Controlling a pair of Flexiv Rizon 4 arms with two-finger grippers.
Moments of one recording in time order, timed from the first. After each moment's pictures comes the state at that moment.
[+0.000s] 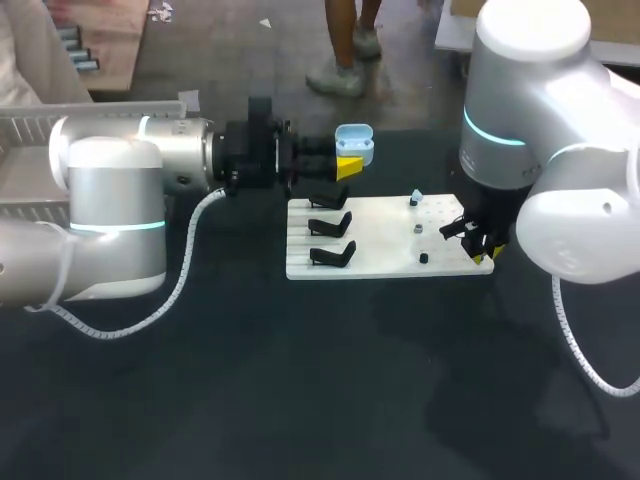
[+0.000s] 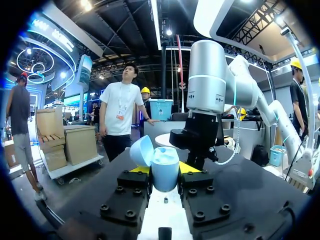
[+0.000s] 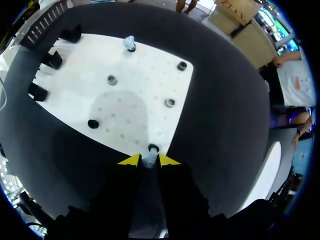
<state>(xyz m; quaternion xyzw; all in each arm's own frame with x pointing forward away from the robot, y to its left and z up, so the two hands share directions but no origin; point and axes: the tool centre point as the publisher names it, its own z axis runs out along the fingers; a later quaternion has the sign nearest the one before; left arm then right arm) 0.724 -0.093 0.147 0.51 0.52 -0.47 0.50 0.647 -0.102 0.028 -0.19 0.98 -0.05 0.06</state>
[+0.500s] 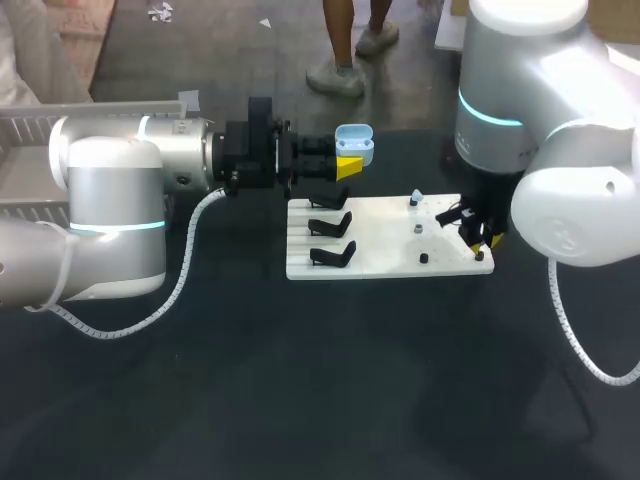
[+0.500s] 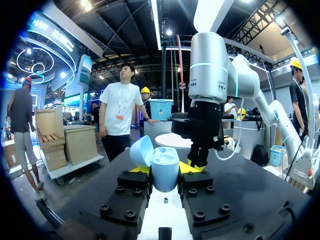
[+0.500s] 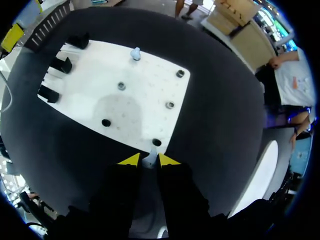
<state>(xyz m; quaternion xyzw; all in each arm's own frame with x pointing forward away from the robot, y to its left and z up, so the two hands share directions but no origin) 0.724 -0.093 0.147 0.51 0.52 -0.47 0.50 0.639 -0.093 0.061 -0.19 0.98 -0.05 0.05</state>
